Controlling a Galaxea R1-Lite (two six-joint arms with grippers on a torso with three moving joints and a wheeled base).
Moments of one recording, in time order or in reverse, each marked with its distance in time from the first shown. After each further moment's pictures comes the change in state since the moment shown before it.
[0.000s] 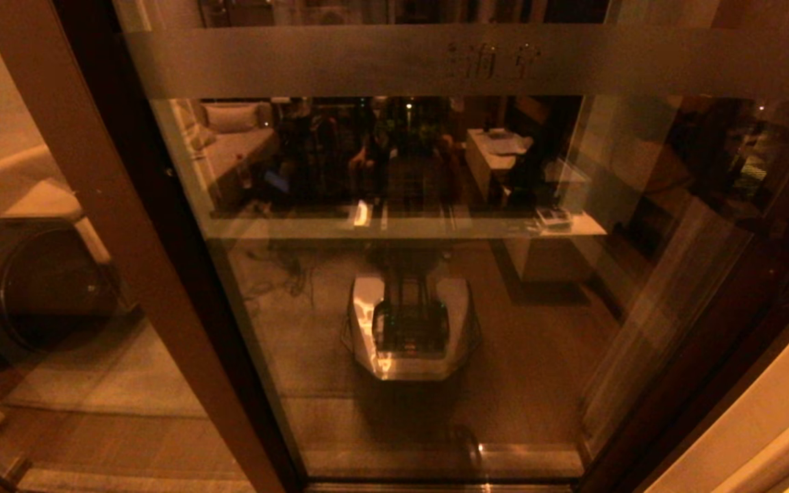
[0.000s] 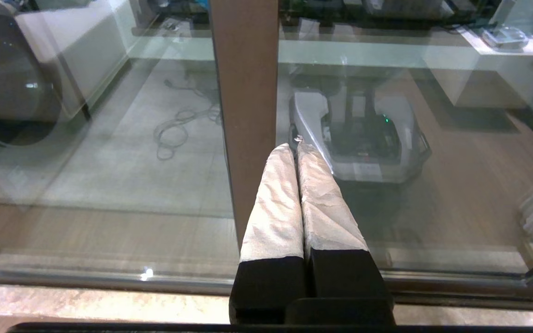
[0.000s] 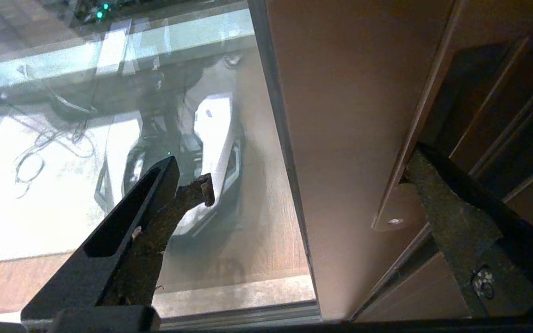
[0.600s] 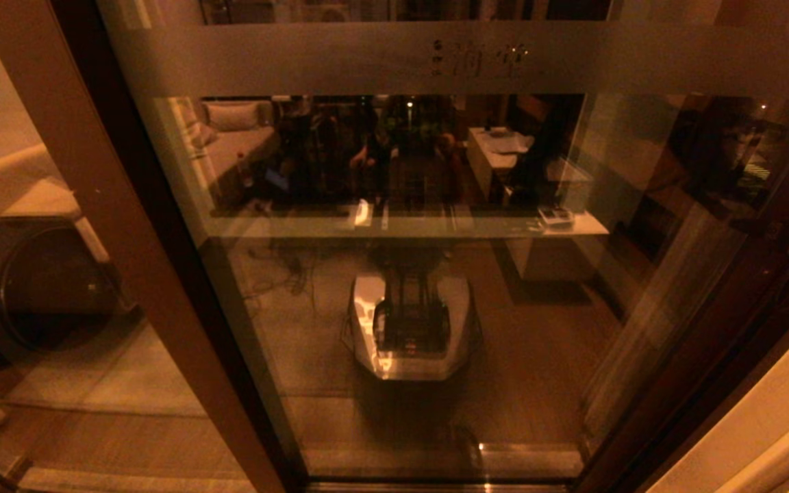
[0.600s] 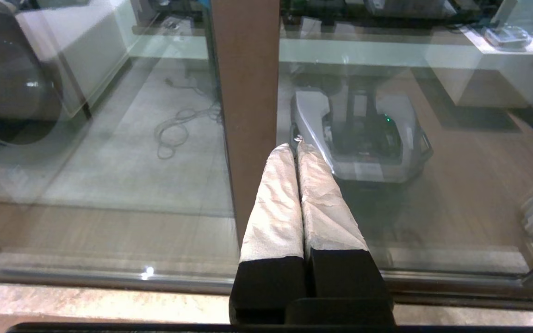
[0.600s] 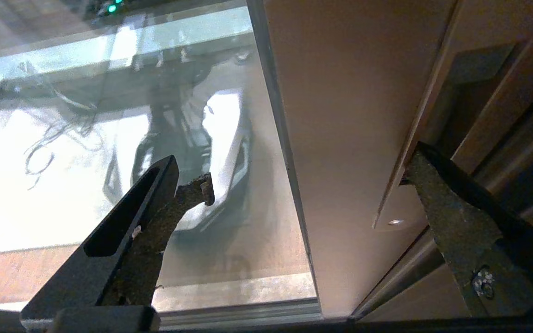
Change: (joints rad) left arm 0.000 0.000 0.000 0.000 0.000 0.000; right arm 0.013 -0.040 0.040 0.005 0.008 0.000
